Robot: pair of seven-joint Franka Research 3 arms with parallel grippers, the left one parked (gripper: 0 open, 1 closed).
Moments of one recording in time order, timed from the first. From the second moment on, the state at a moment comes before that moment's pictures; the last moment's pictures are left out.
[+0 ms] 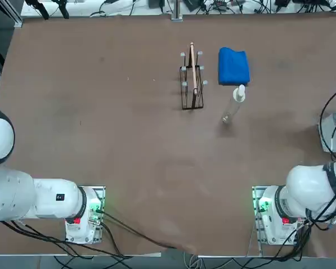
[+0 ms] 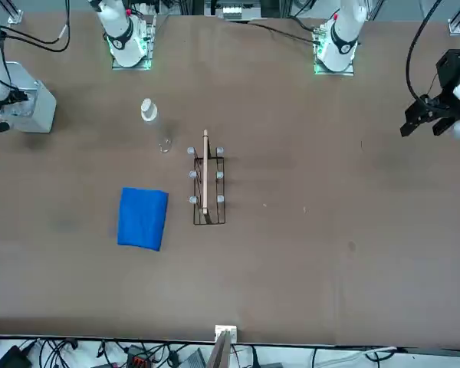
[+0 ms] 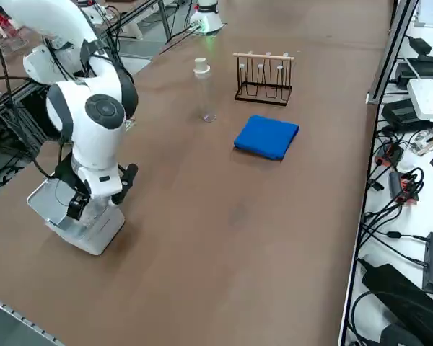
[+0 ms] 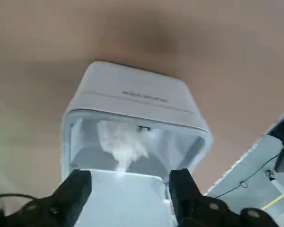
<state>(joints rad) -0.42 0.21 -0.24 -2.08 -0.47 1.95 -0.64</state>
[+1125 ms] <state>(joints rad) -0.15 0.09 -0.18 -1.55 0.09 1.60 -0.36</state>
